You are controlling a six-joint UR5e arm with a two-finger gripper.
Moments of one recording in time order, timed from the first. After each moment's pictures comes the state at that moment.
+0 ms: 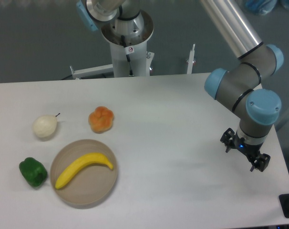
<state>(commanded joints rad) 2.49 -2.23 -1.33 -1.00 1.58 1.49</state>
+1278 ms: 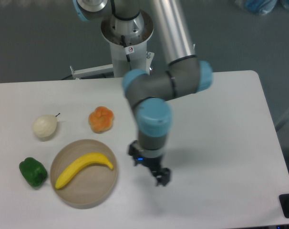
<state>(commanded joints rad) 1.99 -2.10 -1.50 -0.99 1.50 0.98</state>
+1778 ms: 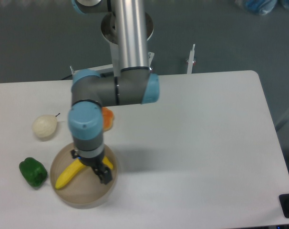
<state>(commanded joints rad) 1.84 -2.12 -1.55 -0.99 1.51 0.87</state>
